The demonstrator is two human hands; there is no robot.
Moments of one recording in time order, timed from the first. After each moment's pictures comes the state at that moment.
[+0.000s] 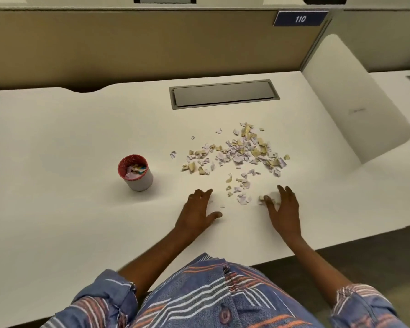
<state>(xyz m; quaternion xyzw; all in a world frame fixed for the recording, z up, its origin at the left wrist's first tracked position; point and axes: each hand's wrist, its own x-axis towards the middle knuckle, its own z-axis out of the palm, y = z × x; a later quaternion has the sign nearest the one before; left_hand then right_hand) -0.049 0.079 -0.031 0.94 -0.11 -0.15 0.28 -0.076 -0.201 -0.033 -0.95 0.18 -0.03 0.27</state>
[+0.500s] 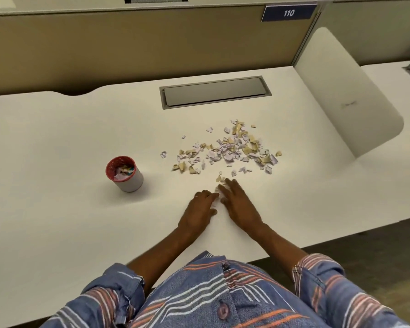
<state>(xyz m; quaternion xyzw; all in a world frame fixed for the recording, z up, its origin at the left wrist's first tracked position) -0.045 0.040 -0.043 0.94 -0.17 -0.12 0.26 -0.047 -0.138 -0.048 -0.97 -0.10 0.07 0.23</state>
